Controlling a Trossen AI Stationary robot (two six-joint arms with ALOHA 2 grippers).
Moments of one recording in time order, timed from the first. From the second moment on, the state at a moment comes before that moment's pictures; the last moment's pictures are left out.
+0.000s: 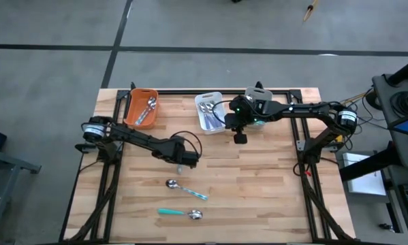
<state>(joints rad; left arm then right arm) -0.14 1.82 1.14 -0.89 -0.33 -1.43 -0.37 1.56 1.01 -0.36 -0.19 -0.47</state>
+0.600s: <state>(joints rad) -0.13 1.82 1.02 -0.75 -0.43 -1.47 -0.37 1.56 1.01 -0.36 -0.19 -0.47</state>
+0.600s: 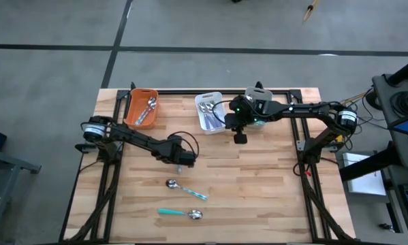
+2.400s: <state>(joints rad) 0.33 1.28 1.02 -1.00 -0.51 -0.87 -0.37 1.56 1.01 -0.36 -0.19 -0.47</state>
